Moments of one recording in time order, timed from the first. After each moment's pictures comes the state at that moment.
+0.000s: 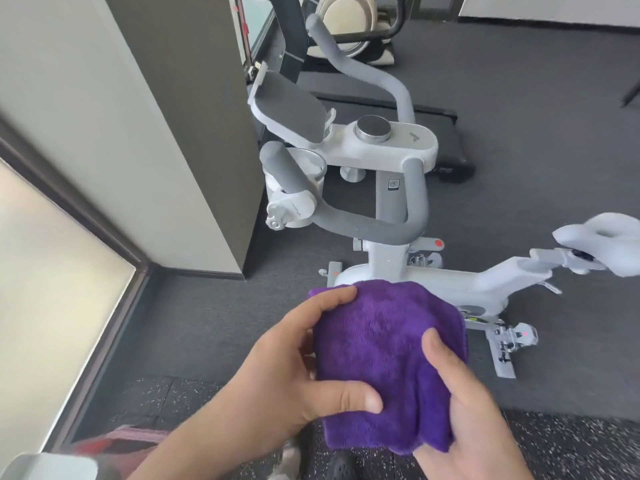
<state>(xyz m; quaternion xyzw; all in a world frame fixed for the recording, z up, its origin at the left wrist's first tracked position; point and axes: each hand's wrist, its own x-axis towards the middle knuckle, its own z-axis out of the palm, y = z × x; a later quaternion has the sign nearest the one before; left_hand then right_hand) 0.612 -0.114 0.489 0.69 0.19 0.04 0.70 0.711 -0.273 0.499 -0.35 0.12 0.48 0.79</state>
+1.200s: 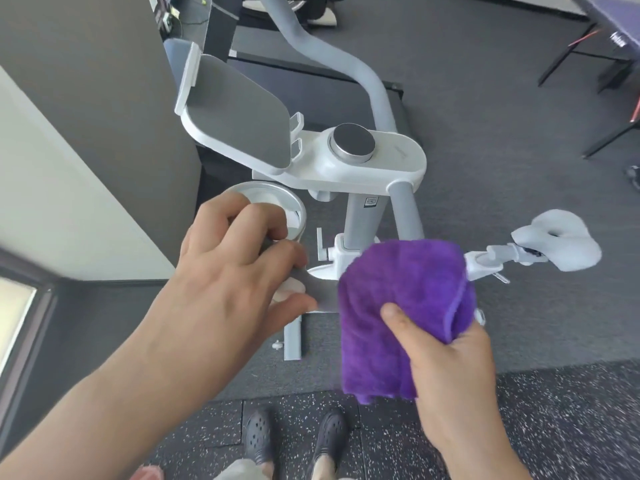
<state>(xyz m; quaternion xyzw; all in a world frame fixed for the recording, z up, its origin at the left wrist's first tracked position) 0.735 0.041 0.503 0.97 0.03 0.22 0.12 0.811 -0.168 0.477 -0.75 0.04 0.13 0.64</state>
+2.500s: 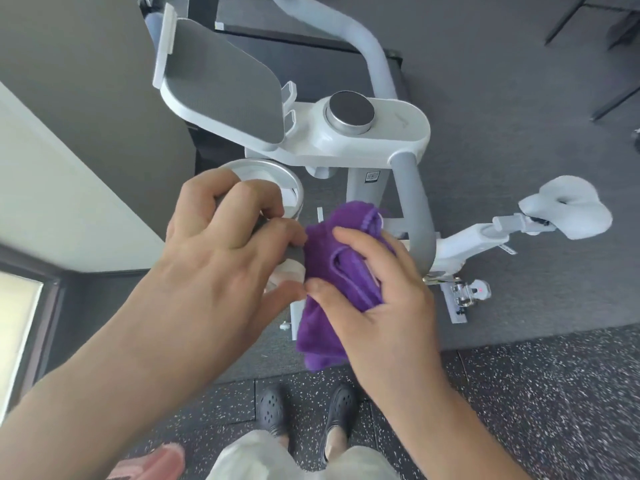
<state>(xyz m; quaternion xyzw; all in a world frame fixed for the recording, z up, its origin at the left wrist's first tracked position) 0.735 0.045 0.507 0.98 0.01 0.20 0.09 0.804 -0.132 0.468 -0.85 -0.24 0.01 0.47</state>
